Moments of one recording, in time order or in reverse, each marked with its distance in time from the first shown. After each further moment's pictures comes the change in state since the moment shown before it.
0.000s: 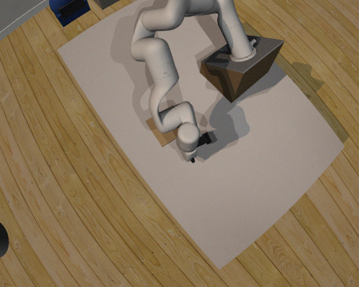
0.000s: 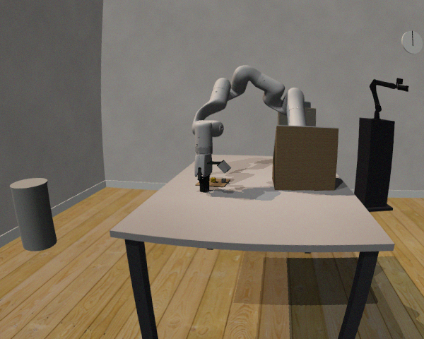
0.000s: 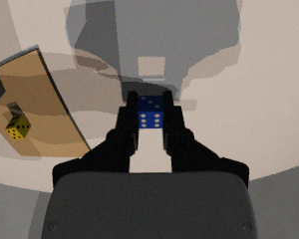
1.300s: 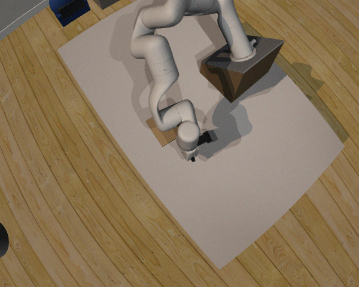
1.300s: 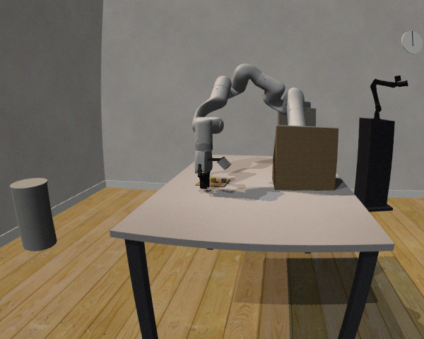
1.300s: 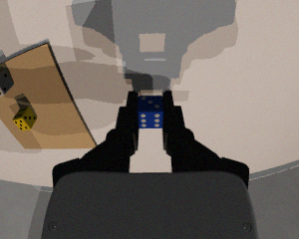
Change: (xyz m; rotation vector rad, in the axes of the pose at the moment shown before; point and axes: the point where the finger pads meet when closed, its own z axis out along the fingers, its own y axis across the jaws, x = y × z) arm 0.001 -0.001 -0.014 0.003 0.002 0.000
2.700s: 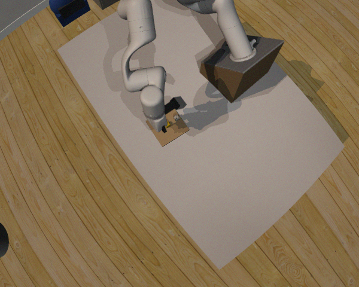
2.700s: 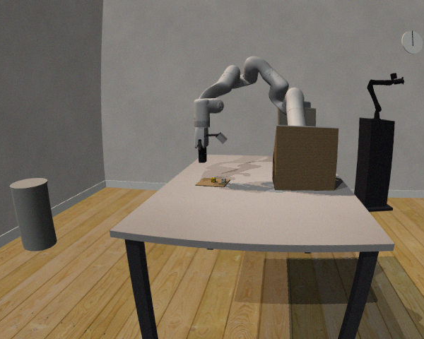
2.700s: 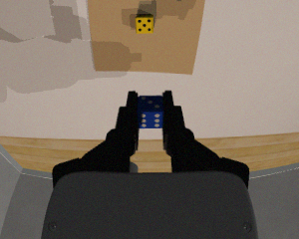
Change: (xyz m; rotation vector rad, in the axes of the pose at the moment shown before) arm -0.064 -0.133 -0.088 0.003 -0.003 -0.166
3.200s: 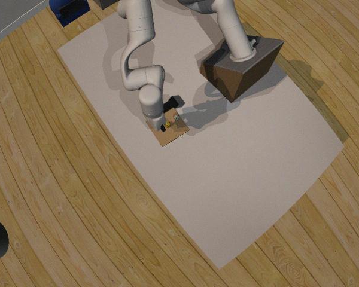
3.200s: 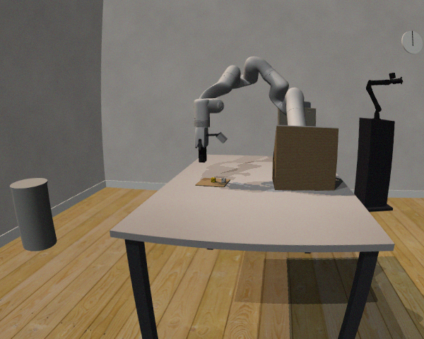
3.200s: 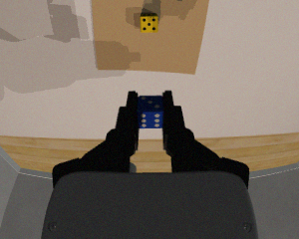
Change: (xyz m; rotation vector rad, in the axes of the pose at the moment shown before) arm -0.001 -0.005 0.000 -0.006 0.001 -0.012
